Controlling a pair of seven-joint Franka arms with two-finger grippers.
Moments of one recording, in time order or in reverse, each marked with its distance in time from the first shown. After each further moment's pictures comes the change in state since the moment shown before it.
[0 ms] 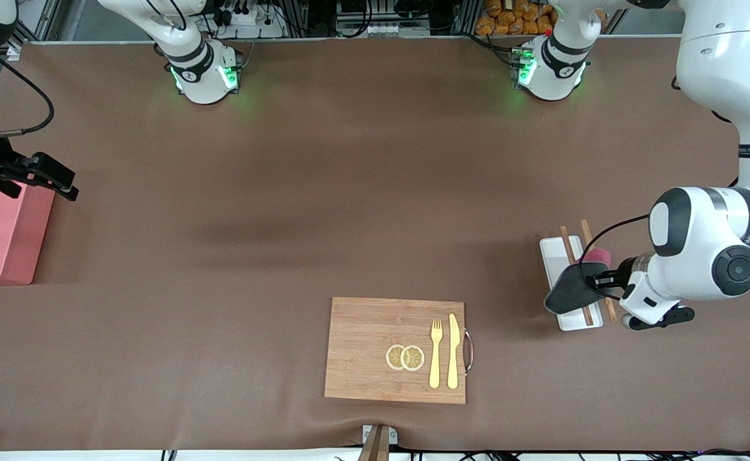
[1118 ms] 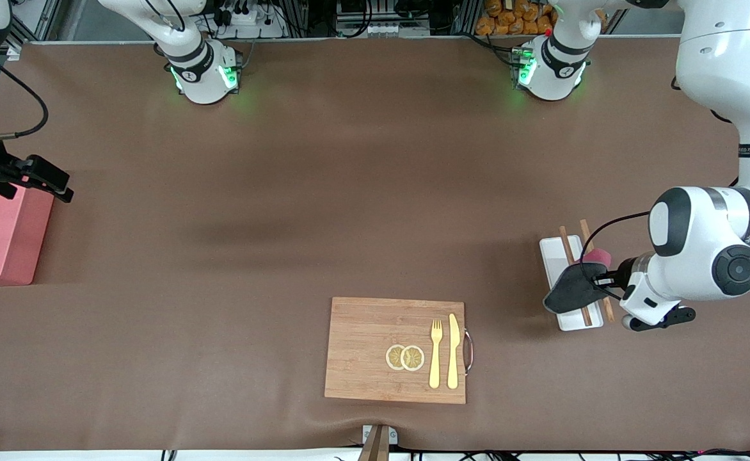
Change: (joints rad) left arm -0.003 -0.002 0.003 0.010 0.002 -0.001 -0.016; right arm -0.015 0.005 -0.001 0.000 0.000 0.000 0.000
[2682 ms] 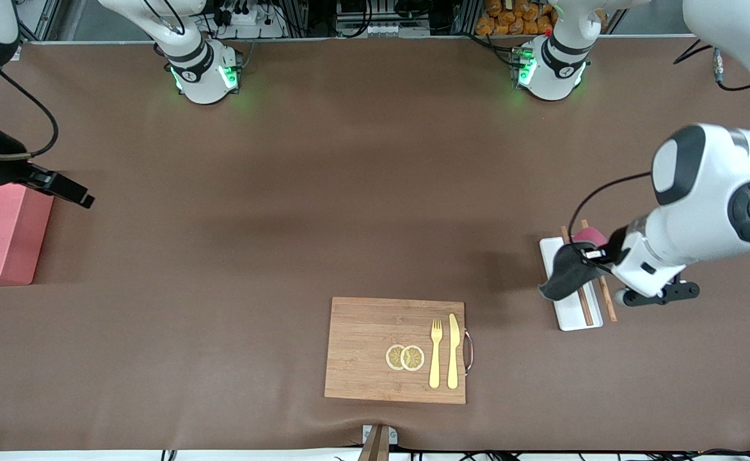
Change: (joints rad) left arm -0.002 -0.199 -0.170 0.022 -0.007 -0.135 -0.102; right arm 0.012 0.036 0.016 0.007 0.090 -0.078 0.369
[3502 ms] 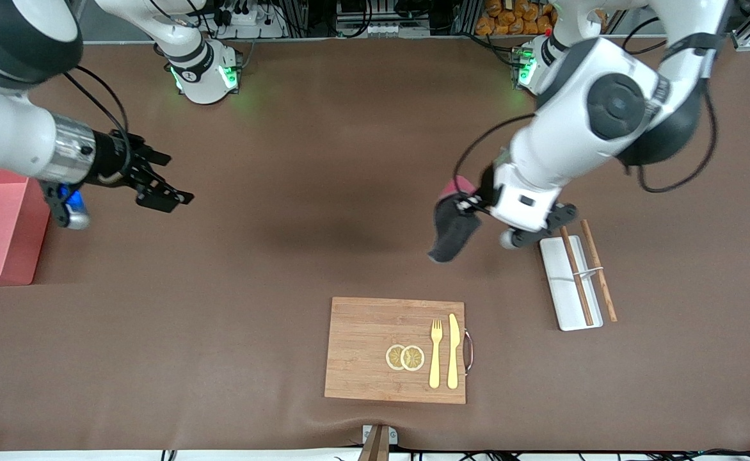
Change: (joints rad) left arm -0.094 -0.012 -0.321 0.069 -0.081 0.061 -0.788; right arm 0.132 0.092 0.007 -0.012 0.357 -0.051 0.732
